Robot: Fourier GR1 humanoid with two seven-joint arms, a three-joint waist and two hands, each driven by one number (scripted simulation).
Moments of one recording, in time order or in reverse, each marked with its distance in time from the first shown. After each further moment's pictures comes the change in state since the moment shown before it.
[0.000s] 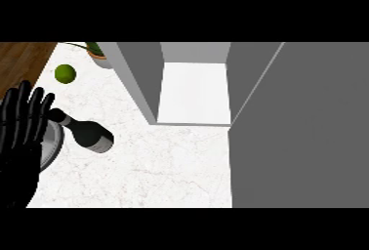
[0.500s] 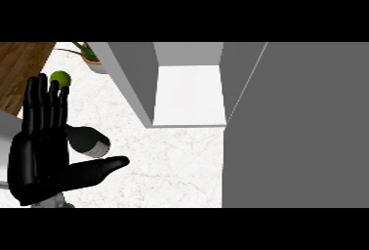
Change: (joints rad) left arm -0.076 -0.087 -0.078 0.115 -0.062 0.288 0.046; right arm 0.127 -0.025 0.071 -0.123 -0.178 0.154 0.047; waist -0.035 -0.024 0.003
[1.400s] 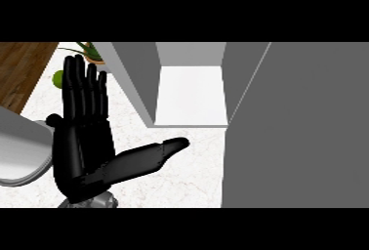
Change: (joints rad) left arm -0.231 -0.015 -0.309 -0.001 -0.157 0.447 0.272; right arm -0.058 -0.006 0.027 -0.186 -0.078 -0.014 0.311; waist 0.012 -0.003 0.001
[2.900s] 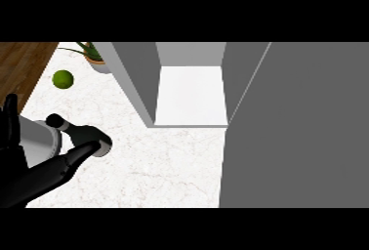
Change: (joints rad) left arm 0.192 0.096 0.262 -0.245 0.012 -0.088 0.160; right arm -0.153 0.002 -0.046 -0.029 0.024 -0.062 0.189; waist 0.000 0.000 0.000
